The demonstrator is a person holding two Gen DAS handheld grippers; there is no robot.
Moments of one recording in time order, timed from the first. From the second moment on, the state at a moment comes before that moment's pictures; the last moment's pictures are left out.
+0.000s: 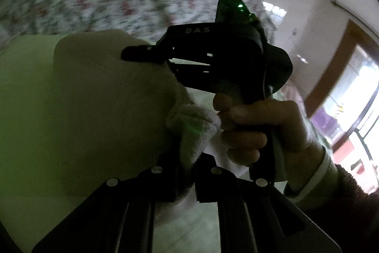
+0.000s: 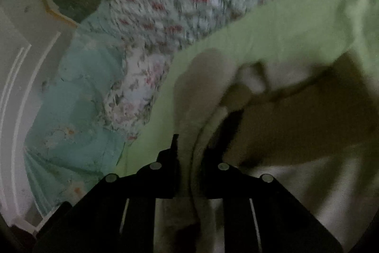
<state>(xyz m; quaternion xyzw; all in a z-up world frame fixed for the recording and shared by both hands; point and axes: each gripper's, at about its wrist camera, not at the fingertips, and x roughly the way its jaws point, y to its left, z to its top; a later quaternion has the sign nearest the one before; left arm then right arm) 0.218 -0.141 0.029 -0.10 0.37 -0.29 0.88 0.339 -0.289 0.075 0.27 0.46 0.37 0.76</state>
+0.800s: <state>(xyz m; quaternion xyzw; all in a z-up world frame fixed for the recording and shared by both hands) 0.245 -0.243 -0.043 -0.08 0.47 -0.34 0.81 0.315 -0.410 0.023 0.18 0.48 0.21 0.83</state>
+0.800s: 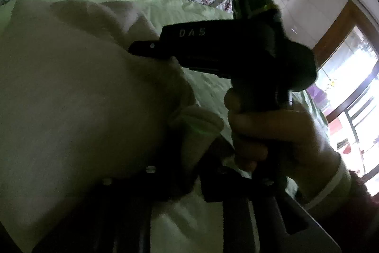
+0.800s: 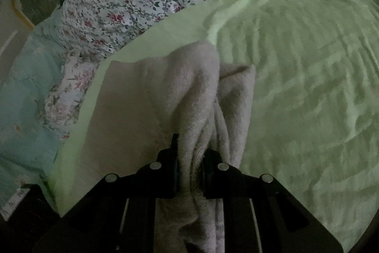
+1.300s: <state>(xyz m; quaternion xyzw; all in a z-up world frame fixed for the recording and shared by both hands) 0.204 -0.113 -0.005 -0.15 0.45 -0.27 0.84 0.267 -0.453 0.043 0.25 0.45 0.15 0.84</state>
